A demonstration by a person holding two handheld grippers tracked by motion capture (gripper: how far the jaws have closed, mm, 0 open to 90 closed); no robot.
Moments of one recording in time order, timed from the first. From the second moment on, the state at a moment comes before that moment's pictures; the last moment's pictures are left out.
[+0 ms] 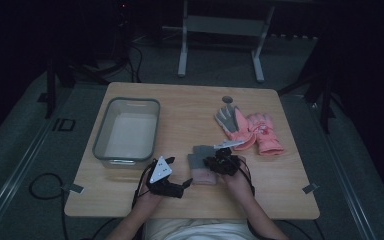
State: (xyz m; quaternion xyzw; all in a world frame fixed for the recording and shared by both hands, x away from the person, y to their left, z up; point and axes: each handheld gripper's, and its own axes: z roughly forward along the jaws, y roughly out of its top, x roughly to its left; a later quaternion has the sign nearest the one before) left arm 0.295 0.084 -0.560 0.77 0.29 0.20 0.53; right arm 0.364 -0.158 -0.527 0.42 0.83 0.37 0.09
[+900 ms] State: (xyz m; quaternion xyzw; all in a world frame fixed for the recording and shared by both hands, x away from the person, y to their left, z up) left arm 0.307 0.027 -0.534 0.88 0.13 0.16 0.42; right arm 0.420 -0.177 -0.517 0.43 0.83 0.35 0.12
